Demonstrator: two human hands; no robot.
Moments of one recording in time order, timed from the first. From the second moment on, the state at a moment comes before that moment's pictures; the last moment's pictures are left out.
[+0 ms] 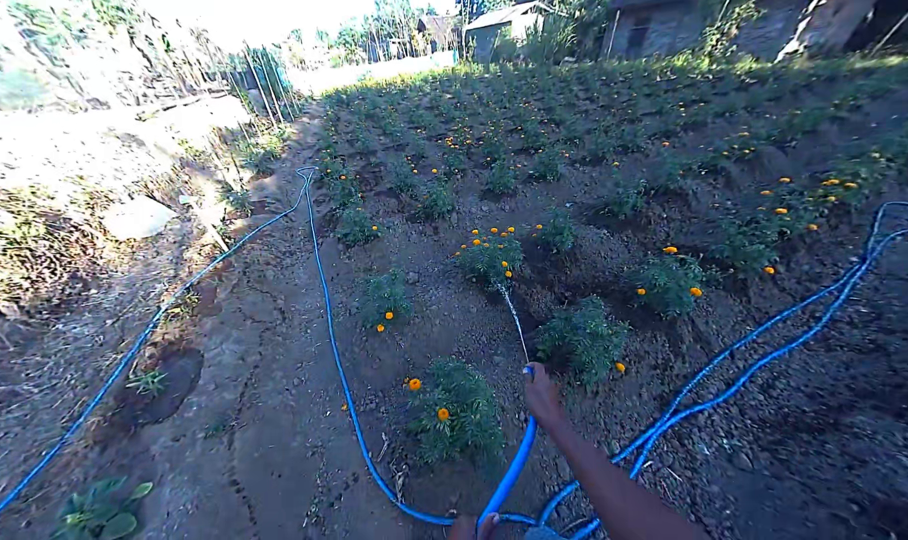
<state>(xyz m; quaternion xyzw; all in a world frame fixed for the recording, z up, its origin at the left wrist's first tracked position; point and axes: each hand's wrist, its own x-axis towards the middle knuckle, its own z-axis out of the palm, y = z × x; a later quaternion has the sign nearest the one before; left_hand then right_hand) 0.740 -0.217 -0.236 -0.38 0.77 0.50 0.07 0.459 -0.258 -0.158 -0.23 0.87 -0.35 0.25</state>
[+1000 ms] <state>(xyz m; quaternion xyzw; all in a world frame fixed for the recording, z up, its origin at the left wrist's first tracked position) 0.659 -0.201 -0.224 -0.38 0.77 0.48 0.16 0.373 -0.232 -0.173 -0.25 0.85 -0.37 0.27</state>
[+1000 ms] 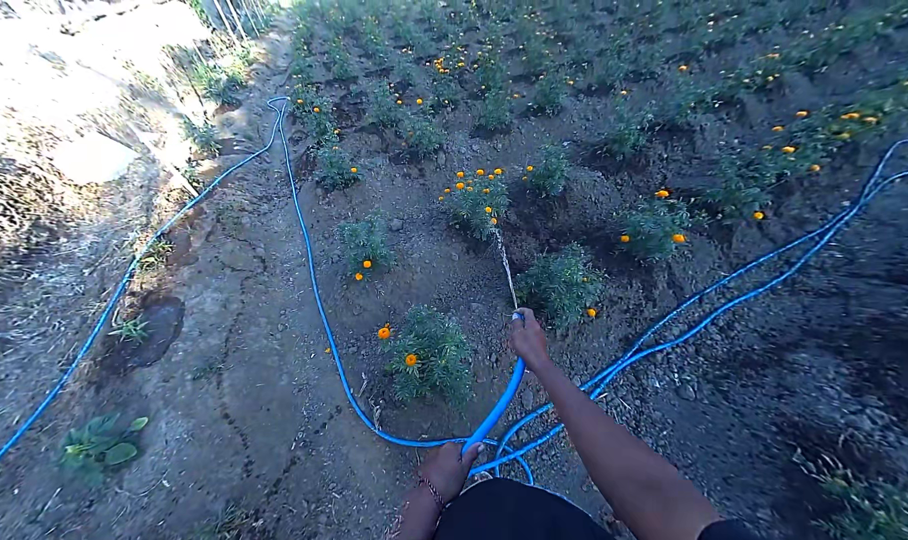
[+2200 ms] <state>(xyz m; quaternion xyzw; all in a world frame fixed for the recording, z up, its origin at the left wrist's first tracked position) 0.628 -0.182 -0.219 -0.40 0.77 0.47 0.17 0.341 -0.225 -0.174 -0.27 0.84 -0.36 0.29</state>
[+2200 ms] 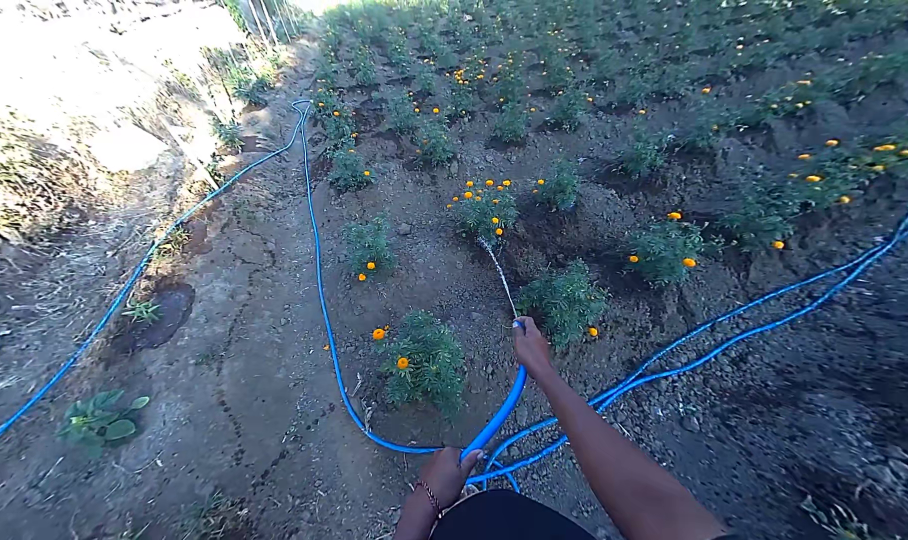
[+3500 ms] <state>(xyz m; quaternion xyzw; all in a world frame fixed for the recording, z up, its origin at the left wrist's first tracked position) 0.645 -0.168 -0.225 -0.41 0.76 0.48 0.15 0.361 -0.231 -0.179 -0.31 0.83 -0.32 0.34</state>
